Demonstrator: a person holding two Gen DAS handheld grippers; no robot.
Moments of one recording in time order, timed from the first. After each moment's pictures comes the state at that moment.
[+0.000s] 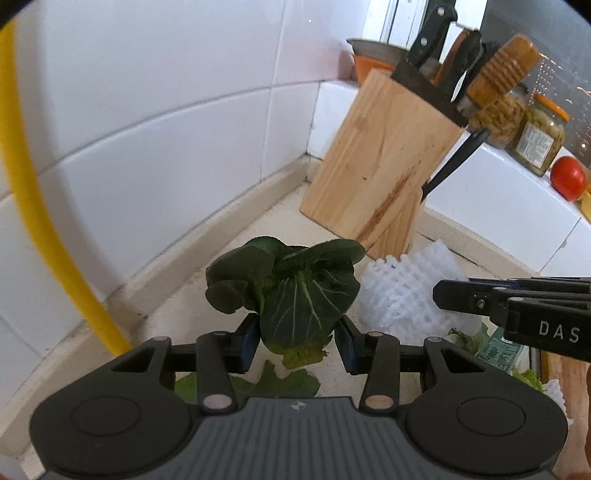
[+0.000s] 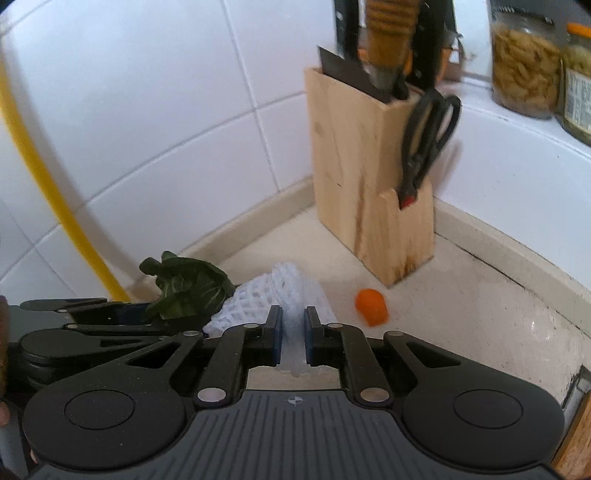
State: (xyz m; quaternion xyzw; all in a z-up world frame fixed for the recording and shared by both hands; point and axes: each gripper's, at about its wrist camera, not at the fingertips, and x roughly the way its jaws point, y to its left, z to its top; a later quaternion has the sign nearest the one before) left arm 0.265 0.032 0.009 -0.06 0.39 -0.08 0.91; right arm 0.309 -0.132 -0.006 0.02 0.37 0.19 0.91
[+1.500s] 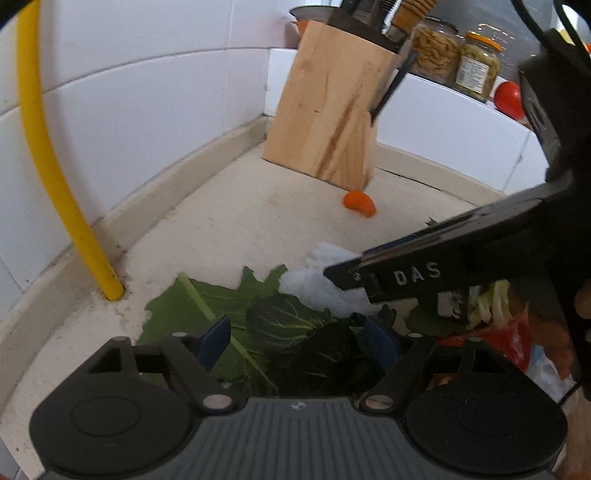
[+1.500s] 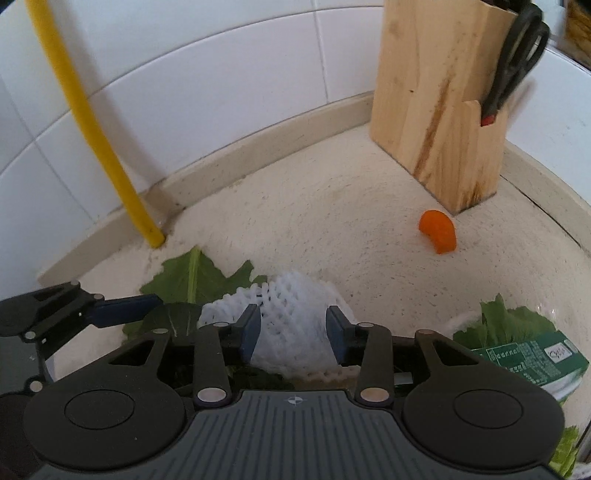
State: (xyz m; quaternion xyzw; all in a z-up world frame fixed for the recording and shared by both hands) left arm 0.200 0.030 -0.045 -0.01 0.39 -0.16 0.91; right arm 0.294 -0.084 -0.067 -0.04 0.45 0.22 0.86
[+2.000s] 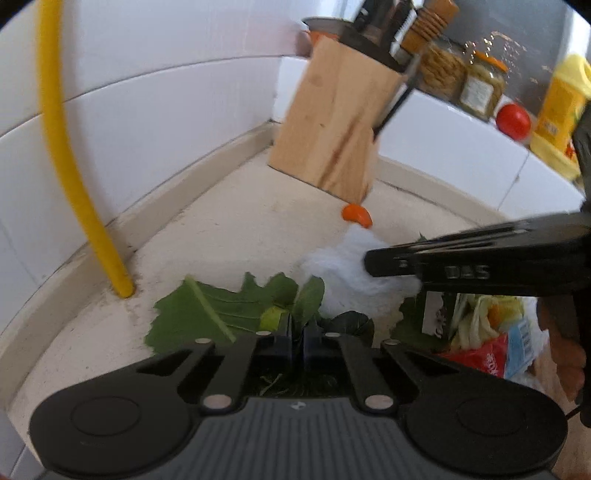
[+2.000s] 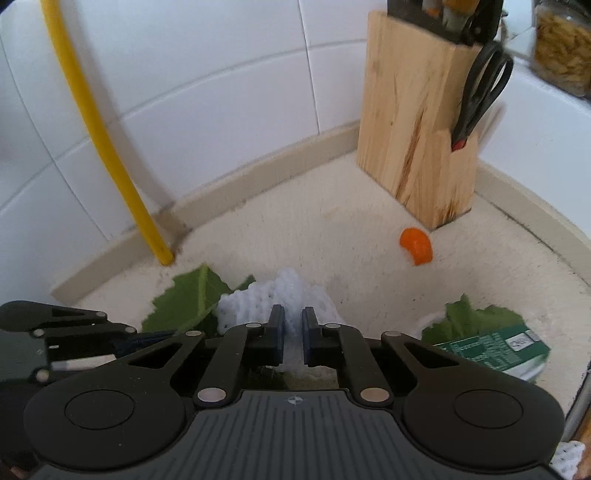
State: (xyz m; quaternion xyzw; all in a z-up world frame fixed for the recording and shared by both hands) left arm 0.194 0.040 -0.020 -0.05 0.39 -0.14 0.91; right arm 0.267 -0.095 -0.037 -0.02 0.41 0.21 0.89
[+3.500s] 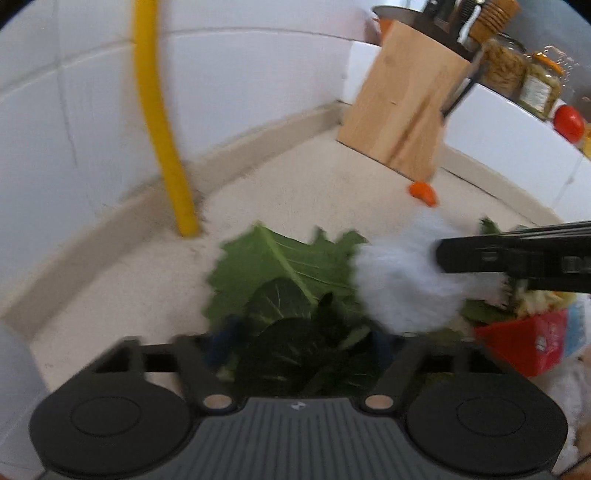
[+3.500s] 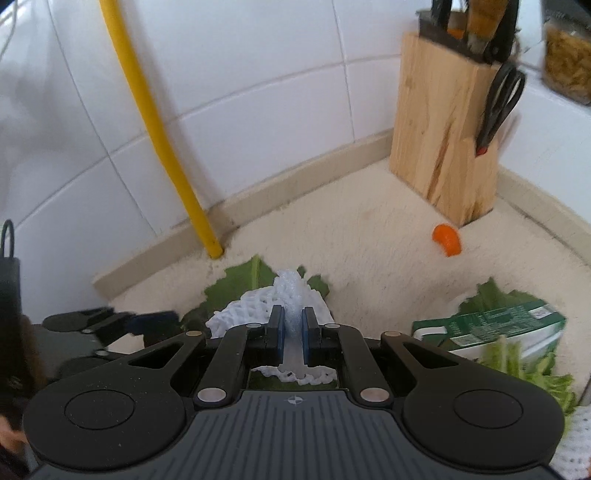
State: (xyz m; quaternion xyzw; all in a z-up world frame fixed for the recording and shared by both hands) left arm 0.174 0.059 -0.060 -0.07 0.41 -0.06 0.91; right arm 0.230 -0.079 -0.033 -0.01 0.41 0.24 0.88
